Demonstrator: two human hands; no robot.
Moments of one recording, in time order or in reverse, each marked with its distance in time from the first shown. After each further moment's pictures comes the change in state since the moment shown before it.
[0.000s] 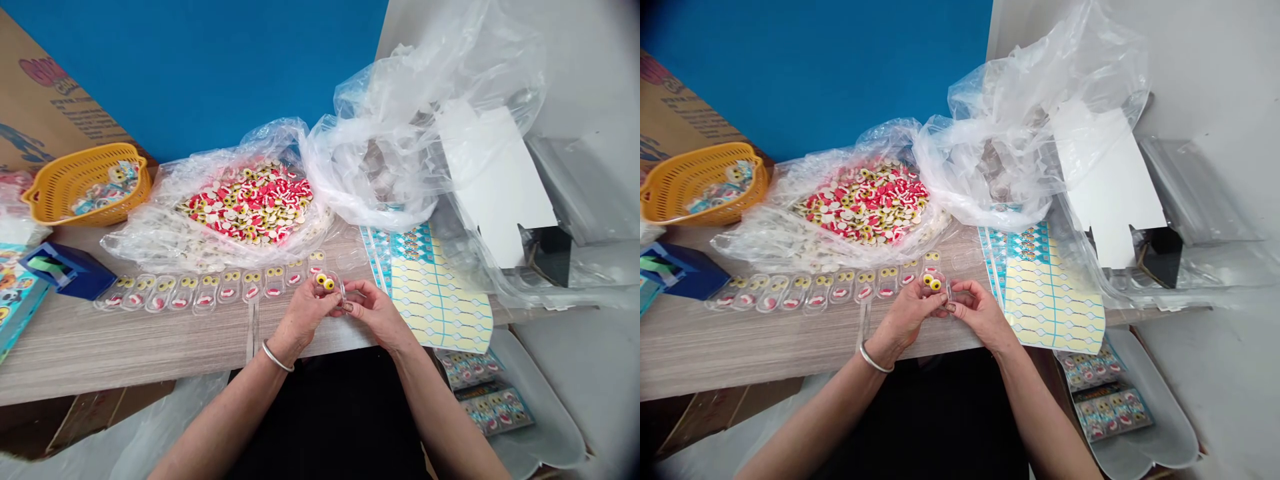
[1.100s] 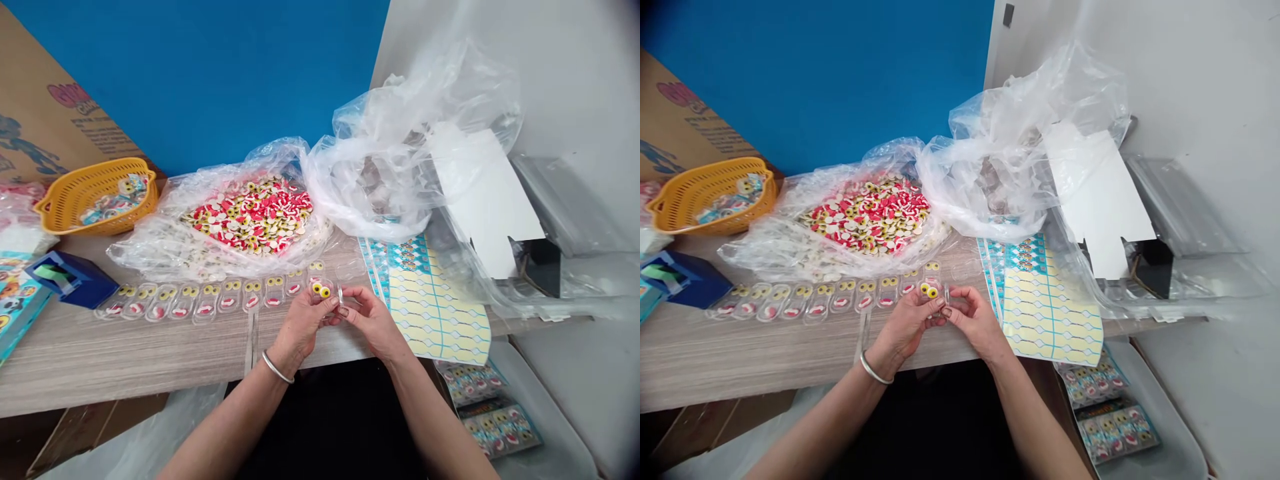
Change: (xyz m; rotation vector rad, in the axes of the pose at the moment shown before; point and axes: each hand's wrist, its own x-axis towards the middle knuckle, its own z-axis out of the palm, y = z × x) left_hand -0.002 0.001 -0.002 -0.150 0.014 -0.055; right_hand 0.003 -0.004 0.011 -0.036 0.050 -0.046
